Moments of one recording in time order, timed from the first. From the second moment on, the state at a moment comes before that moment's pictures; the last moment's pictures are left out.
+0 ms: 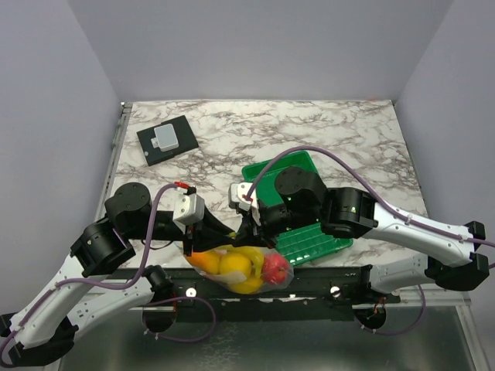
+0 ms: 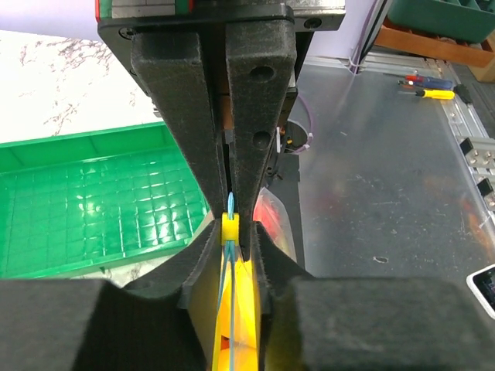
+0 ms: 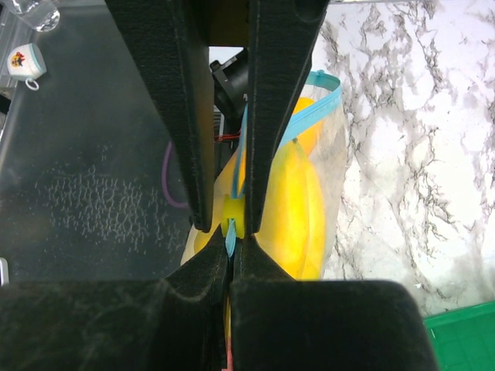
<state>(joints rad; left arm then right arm) -0.86 0.64 1.07 -0.59 0.72 0.01 1.28 1.28 1.45 -0.61 -0.38 -0.09</state>
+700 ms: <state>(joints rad) -0.86 0.64 1.05 -0.54 0.70 -0.02 1.28 1.26 1.43 -0.60 -0.35 -0.09</state>
